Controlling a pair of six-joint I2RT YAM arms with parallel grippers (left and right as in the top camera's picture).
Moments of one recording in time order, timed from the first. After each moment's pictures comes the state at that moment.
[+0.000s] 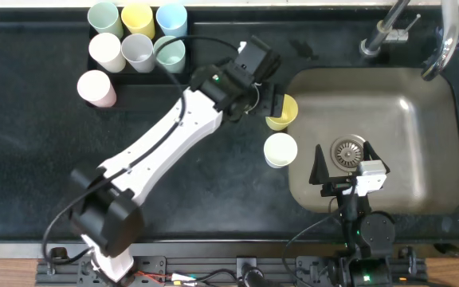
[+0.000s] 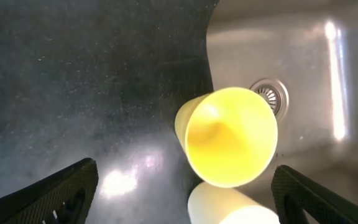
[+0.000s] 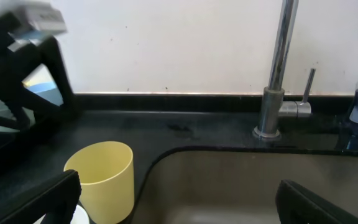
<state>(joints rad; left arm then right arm) -0.70 1.93 1.72 -0.84 0.03 -0.55 0.11 0.01 0.02 -0.02 0.00 0.07</state>
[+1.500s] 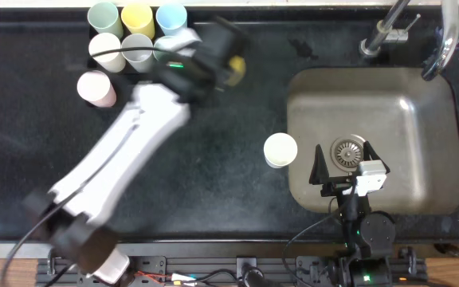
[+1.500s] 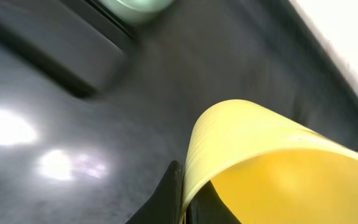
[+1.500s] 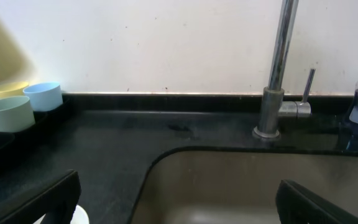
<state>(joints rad) -0.54 1.75 1.77 -1.09 -0.29 -1.32 0.11 0.01 0.02 -0.02 0.00 0.07</state>
